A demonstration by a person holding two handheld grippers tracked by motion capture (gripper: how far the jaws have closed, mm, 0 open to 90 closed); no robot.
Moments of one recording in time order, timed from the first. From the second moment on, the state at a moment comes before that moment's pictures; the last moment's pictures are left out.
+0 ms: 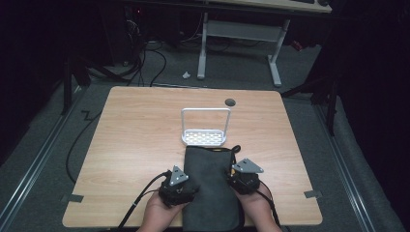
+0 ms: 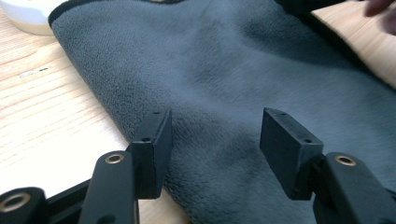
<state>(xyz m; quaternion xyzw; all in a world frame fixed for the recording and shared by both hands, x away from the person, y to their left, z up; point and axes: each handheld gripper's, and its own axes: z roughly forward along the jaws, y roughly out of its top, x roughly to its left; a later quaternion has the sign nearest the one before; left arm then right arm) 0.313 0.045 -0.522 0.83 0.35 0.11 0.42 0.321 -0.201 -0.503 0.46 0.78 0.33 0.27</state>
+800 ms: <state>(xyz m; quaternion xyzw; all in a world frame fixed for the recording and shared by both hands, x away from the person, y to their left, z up) 0.269 0.069 -0.530 0.84 0.33 0.10 0.41 0.290 -0.213 -0.525 0.46 0.80 0.33 0.21</state>
